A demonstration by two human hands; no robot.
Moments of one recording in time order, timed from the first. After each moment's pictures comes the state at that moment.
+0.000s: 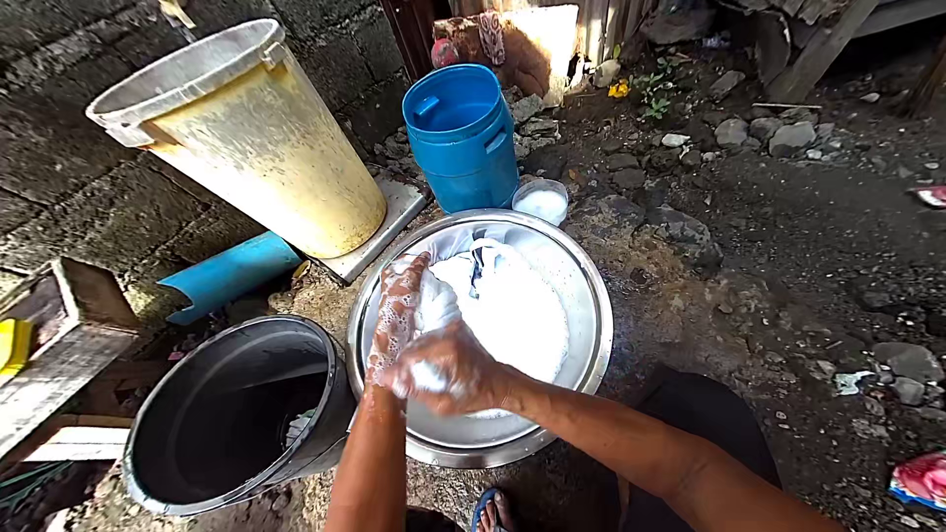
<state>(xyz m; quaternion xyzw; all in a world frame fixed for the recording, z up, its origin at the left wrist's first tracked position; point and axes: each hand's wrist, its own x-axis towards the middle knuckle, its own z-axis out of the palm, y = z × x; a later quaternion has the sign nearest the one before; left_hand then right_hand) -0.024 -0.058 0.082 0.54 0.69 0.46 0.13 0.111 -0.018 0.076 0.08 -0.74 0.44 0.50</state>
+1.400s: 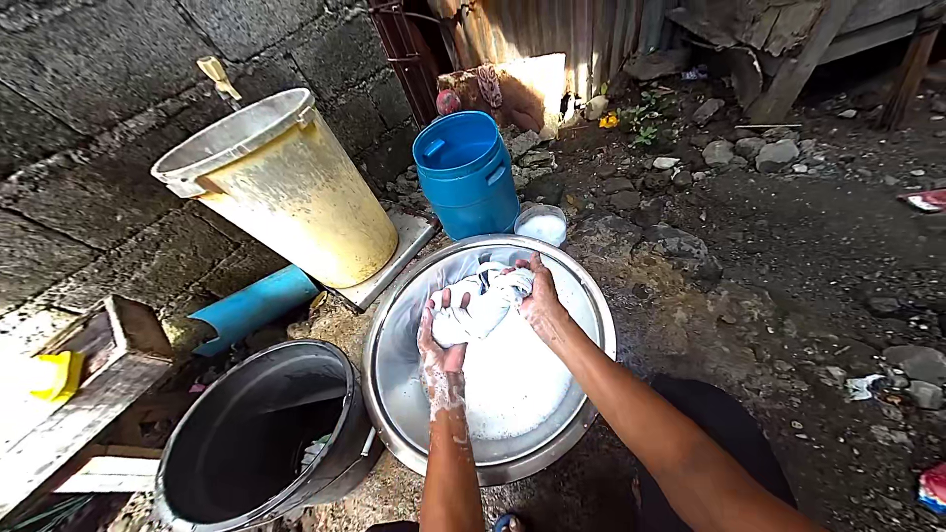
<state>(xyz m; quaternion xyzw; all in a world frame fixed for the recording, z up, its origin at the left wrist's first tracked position) -0.020 -0.006 -0.006 0.12 0.25 0.87 0.41 0.120 0.110 0.041 -0.27 -0.14 0.83 0.48</state>
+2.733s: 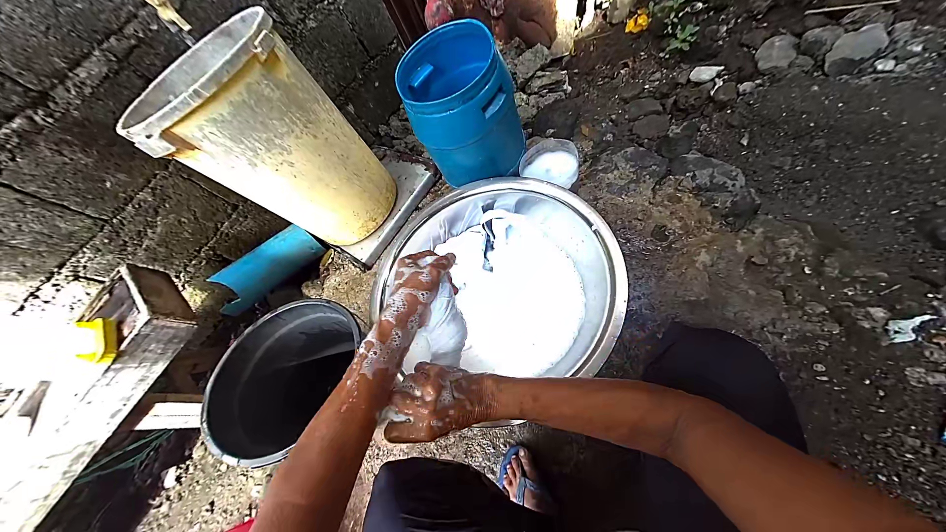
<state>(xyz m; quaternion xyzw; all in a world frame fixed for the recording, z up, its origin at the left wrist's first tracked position) 0.005 -0.066 0.131 0.43 0.81 0.29 0.26 0.088 -0.088 0.017 0.16 -0.84 0.14 0.51</state>
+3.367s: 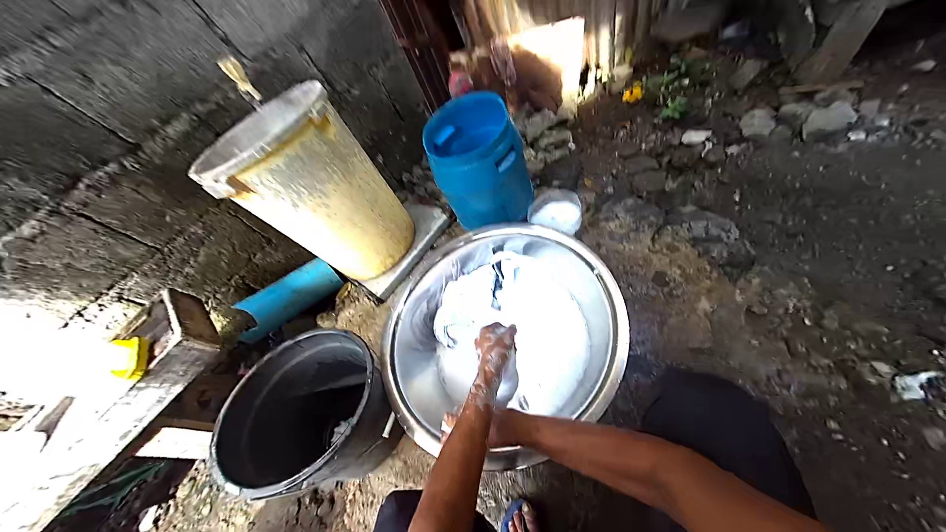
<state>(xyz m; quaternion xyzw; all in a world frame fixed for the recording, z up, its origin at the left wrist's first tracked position) 0.035 -0.005 -0.021 0.37 0.85 0.29 0.25 0.117 -0.073 -0.085 0.01 -0.90 0.43 -0.04</state>
